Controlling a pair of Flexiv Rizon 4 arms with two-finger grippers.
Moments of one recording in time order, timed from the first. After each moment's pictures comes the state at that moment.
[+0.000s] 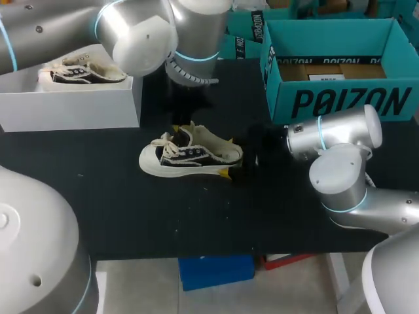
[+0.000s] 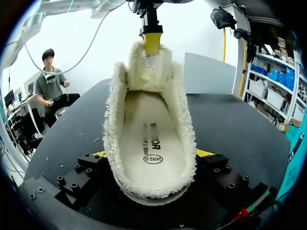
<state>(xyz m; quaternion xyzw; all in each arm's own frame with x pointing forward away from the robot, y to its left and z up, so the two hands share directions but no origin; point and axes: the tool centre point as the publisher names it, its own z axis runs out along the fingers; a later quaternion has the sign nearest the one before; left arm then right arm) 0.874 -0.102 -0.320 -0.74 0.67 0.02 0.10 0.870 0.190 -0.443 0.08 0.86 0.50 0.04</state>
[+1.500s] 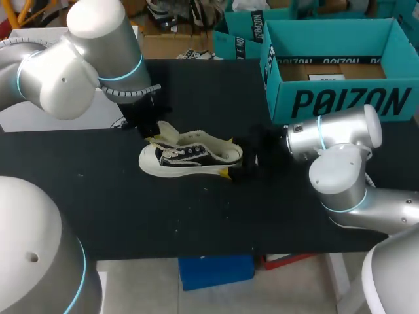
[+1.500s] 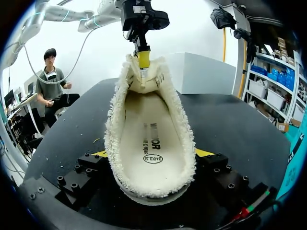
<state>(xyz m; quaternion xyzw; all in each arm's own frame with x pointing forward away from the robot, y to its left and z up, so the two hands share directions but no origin) 0.866 -0.042 -0.352 -0.78 0.62 -0.10 -0.02 0.870 0.191 -0.443 0.08 0.86 0.50 0.04</state>
